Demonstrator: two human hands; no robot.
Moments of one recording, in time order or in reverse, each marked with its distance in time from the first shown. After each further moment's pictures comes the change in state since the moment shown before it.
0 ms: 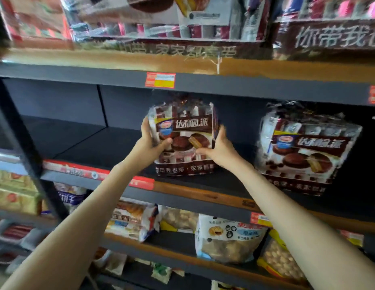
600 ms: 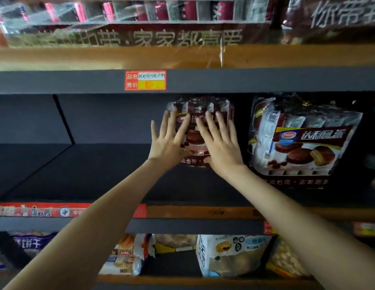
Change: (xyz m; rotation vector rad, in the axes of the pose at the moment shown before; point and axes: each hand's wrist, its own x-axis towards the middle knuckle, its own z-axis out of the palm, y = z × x) left_hand 0.081 -0.016 0.077 0.873 0.036 0.528; right_hand 0.028 0.043 0.010 -1.194 0.470 -0.297
